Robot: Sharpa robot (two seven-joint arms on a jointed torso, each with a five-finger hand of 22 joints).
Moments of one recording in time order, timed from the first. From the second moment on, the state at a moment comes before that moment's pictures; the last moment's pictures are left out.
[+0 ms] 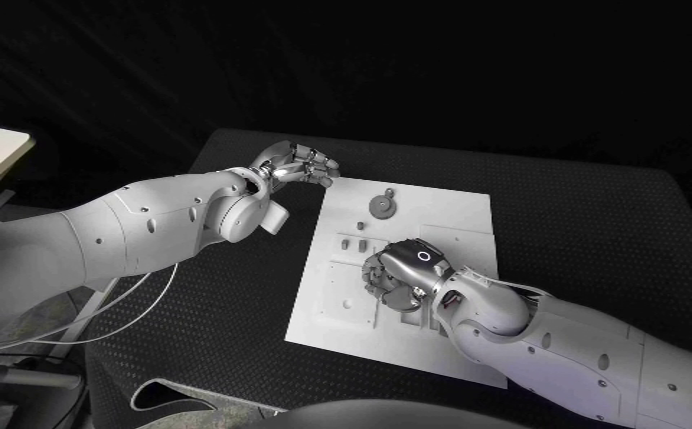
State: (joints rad) left arm 1.17 -0.76 -0.11 1.22 -0.32 -0.19 0.30; left_hand 1.14 -0.08 0.45 -0.29 0.08 0.85 0.19 0.27 0.47 1.08 0.17 0.07 0.12 0.78 0.17 0.57 0.30 0.02 0.79 0.07 0.06 0.85; right arm 0.90 -0.58 -0.06 1.43 -1.85 -0.47 -0.03; right_hand 1.21 -0.08 0.59 -0.29 0.05 1.04 0.10 0.35 0.50 1.32 0.04 0.19 0.21 1.23 -0.05 0.83 0.72 0.25 1.11 0.07 0.44 1.31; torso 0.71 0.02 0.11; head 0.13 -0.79
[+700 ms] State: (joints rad) left arm 1.17 -0.77 -0.11 1.22 -0.32 -0.18 0.30; left_hand 1.14 -0.08 0.45 -0.29 0.08 0.85 0.19 0.27 0.47 1.08 0.17 0.07 0.12 0.78 0.17 0.56 0.30 0.02 0.79 0.07 0.06 0.85; right arm 0.90 -0.56 -0.06 1.42 -1.85 -0.43 -0.04; right_hand 1.20 -0.09 0.59 -0.29 0.05 1.01 0.12 0.34 0.49 1.29 0.06 0.16 0.20 1.21 -0.05 0.82 0.72 0.25 1.11 0.07 0.44 1.31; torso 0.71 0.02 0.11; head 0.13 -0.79
